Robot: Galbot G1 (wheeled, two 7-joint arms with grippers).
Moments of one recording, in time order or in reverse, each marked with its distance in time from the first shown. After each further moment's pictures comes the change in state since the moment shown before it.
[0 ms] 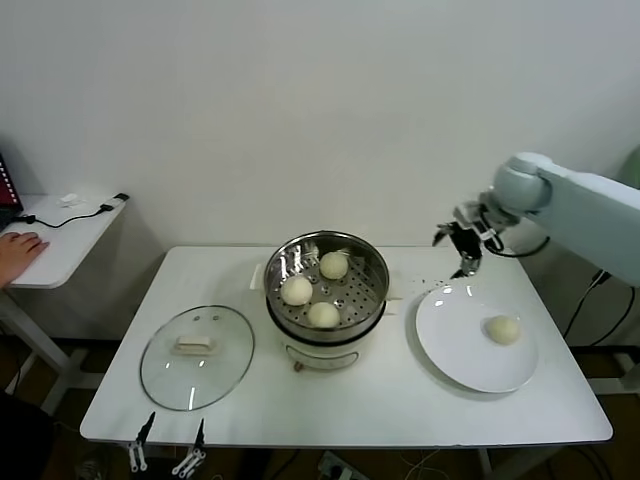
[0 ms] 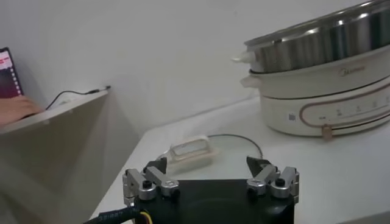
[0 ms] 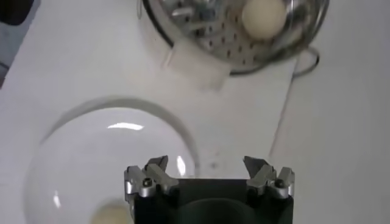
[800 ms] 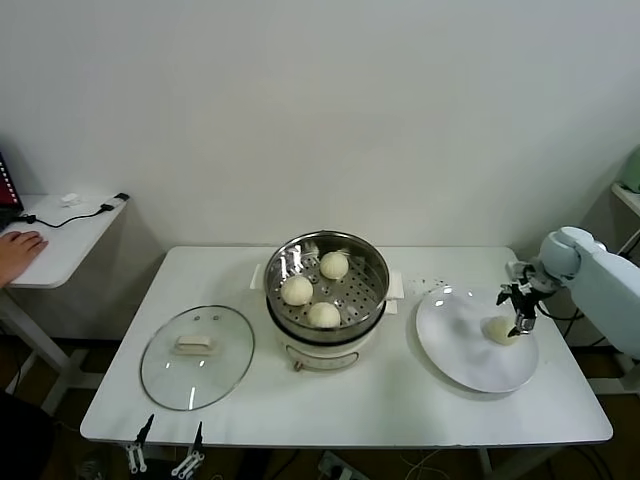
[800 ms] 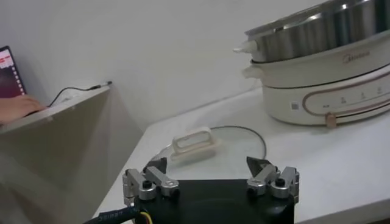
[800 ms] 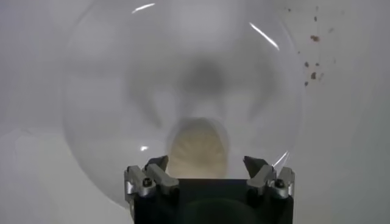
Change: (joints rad) left arm -0.008 -0.014 -0.007 0.008 0.040 0.020 -0.007; right arm -0.471 0.092 0.522 -0.424 -0.372 0.113 -0.114
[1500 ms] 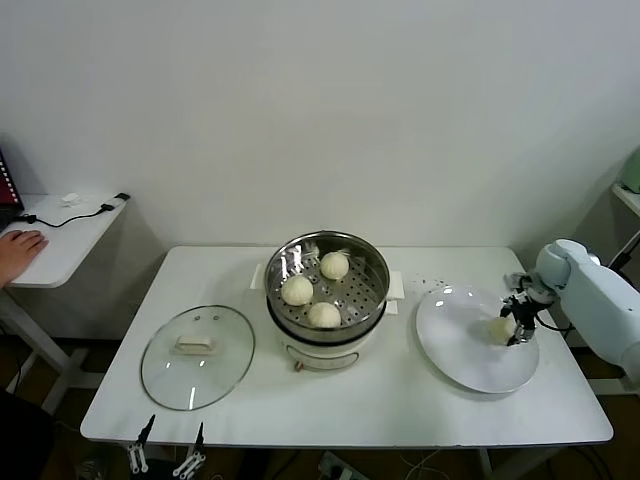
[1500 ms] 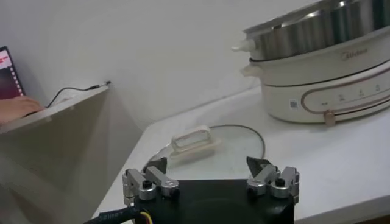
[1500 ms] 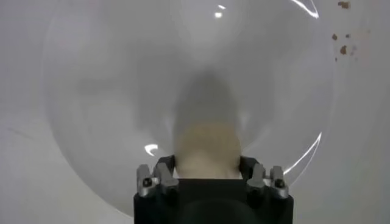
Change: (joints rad) left arm 0.000 0.000 0.003 0.002 0.011 -0.001 -0.003; right arm -0.047 0.088 0.122 -0.164 -0.100 0.047 -0.011
